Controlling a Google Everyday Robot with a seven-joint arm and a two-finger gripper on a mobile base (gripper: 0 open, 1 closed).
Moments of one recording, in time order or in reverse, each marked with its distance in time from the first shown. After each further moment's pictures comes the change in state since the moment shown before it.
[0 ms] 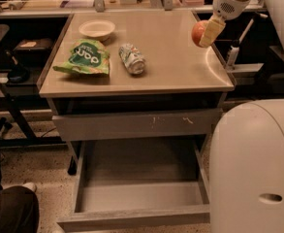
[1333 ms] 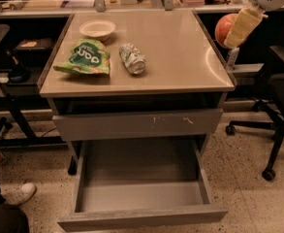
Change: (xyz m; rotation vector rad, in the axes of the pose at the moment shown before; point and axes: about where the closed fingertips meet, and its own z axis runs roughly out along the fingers) arm 0.048 0.063 -0.123 0.084 0.065 0.110
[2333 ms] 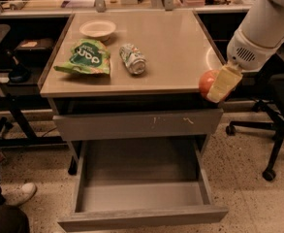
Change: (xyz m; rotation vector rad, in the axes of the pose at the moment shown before) arm 0.044 0.117 0.053 -0.218 0.074 0.050
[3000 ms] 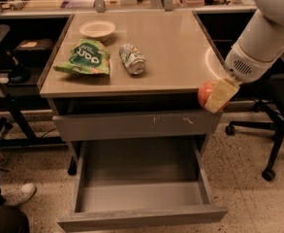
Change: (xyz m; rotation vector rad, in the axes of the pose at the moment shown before) arm 0.008 0.014 0.025 -0.037 0.006 0.038
